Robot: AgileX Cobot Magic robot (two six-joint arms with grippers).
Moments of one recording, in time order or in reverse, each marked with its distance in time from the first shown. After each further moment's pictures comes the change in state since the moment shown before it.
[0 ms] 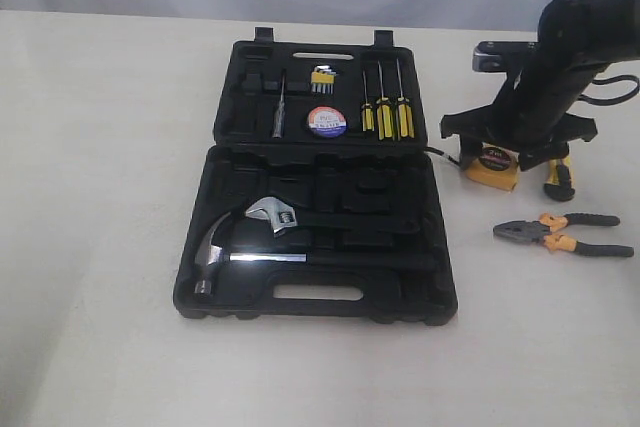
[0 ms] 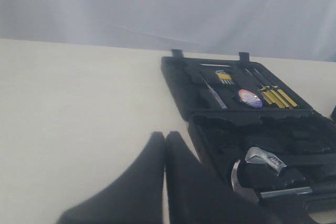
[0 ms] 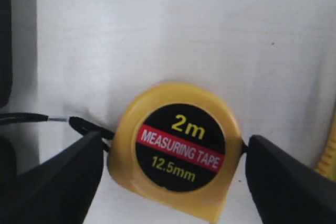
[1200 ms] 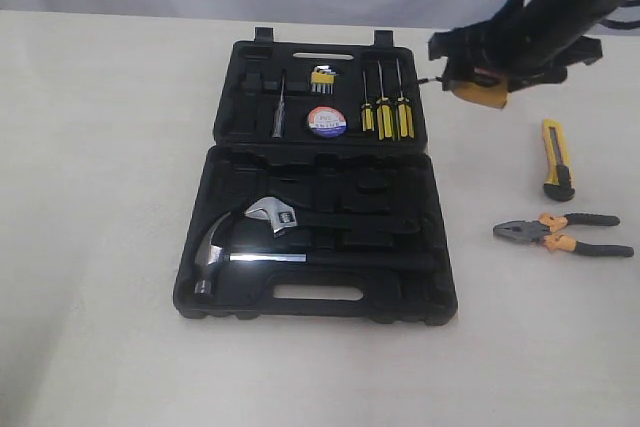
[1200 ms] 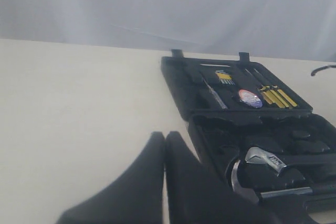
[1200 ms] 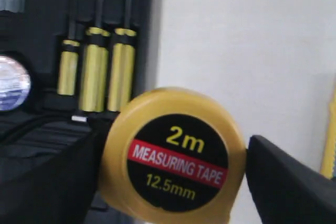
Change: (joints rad) left arm 0.000 0.000 0.000 0.000 0.000 0.000; right arm 0.077 -0.233 -0.028 0.043 -0.002 -0.028
